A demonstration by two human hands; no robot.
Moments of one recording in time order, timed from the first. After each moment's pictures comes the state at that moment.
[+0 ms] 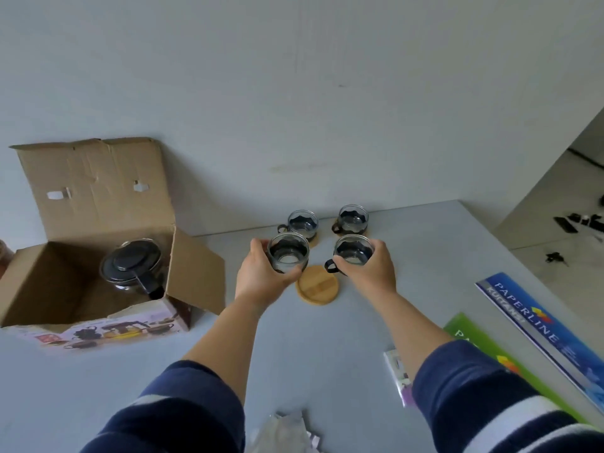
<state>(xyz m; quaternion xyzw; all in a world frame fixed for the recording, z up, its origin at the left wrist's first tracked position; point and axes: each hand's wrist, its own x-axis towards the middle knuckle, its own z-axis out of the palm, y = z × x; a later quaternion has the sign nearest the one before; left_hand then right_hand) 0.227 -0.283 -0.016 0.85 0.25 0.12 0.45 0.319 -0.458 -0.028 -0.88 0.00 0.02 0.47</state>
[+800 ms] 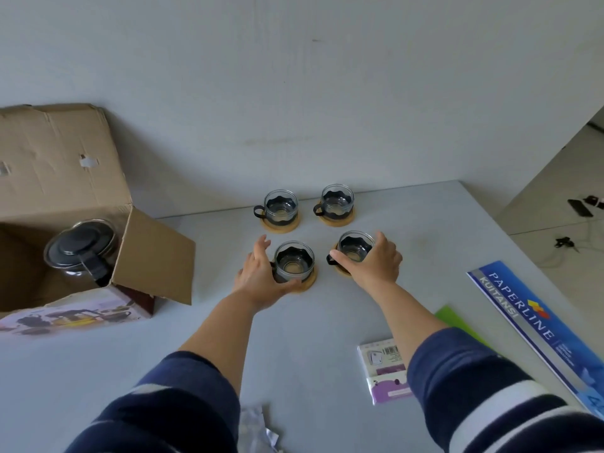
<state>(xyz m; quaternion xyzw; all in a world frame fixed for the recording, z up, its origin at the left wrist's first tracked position) 0.253 -0.322 -0.066 0.90 0.22 -0.02 0.38 0.360 -0.506 -0.067 -0.94 0.02 0.08 0.32</state>
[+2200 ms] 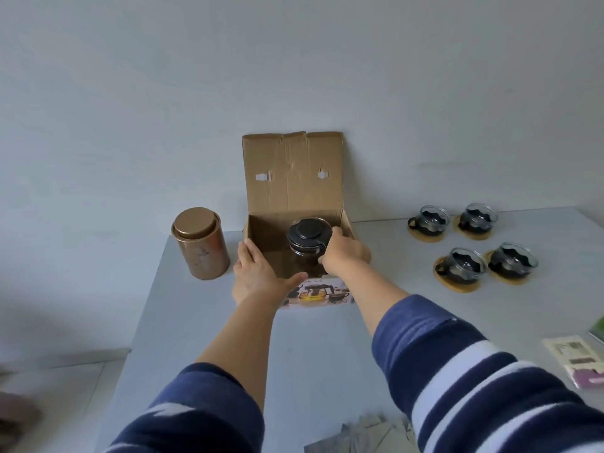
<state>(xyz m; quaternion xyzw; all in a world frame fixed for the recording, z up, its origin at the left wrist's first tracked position) 0.036 -0.037 -0.015 0.89 0.40 0.02 0.22 0.145 -0.131 0.004 -0.98 -0.11 0.11 0.14</state>
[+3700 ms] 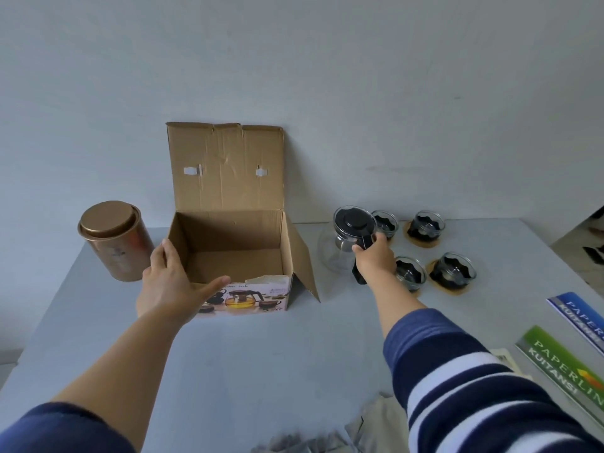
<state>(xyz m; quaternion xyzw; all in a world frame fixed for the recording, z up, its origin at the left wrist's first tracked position) 0.044 -0.043 -0.027 0.89 0.41 0.07 0.21 0.257 -0.282 -0.023 -0.93 0.05 0.07 0.36</state>
